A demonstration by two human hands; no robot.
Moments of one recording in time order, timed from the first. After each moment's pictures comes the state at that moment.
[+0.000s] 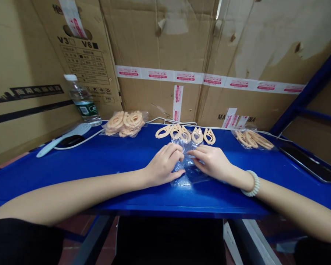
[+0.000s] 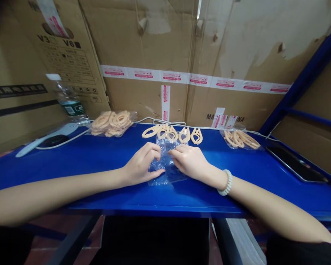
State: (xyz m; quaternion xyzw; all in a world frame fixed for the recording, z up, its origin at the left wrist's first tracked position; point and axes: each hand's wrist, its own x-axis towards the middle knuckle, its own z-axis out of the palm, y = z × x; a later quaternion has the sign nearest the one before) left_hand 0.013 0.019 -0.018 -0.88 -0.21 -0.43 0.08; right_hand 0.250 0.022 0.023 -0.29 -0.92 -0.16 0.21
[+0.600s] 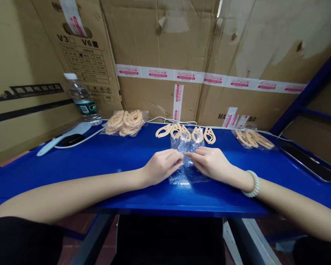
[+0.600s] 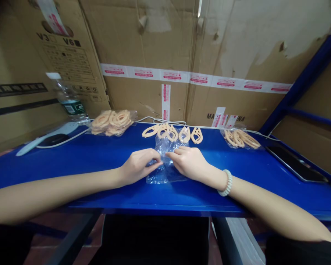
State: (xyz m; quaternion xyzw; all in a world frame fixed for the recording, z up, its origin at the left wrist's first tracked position) left_hand 0.010 0.020 -0.020 -0.87 -0.18 -0.46 0.06; right_hand 0.249 0.018 0.023 -0.26 -0.93 -0.20 0.18
